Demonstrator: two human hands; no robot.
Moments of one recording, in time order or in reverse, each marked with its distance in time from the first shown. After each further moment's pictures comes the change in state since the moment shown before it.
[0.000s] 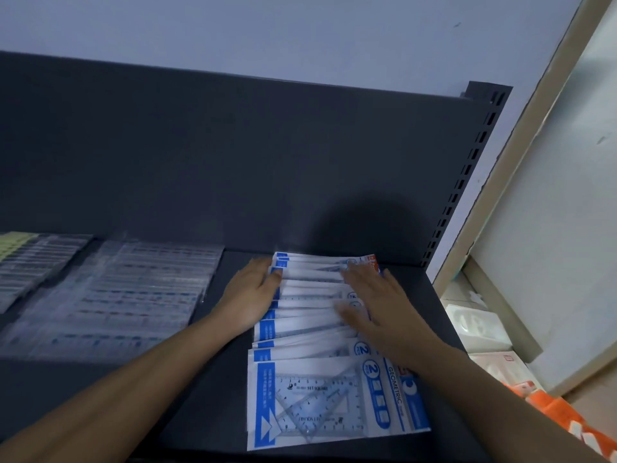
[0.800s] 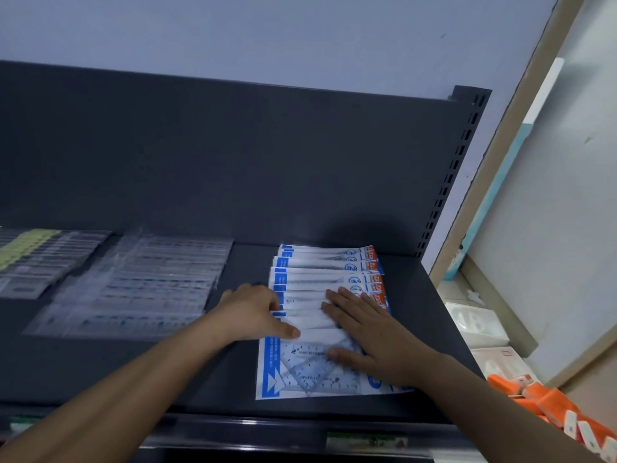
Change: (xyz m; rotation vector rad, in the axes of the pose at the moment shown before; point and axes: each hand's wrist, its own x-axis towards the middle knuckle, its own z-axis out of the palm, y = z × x) left_hand -0.055 0.032 -0.030 0.468 -0.410 -0.119; right_hand -0.037 -0.018 0.022 -0.160 -0.209 -0.197
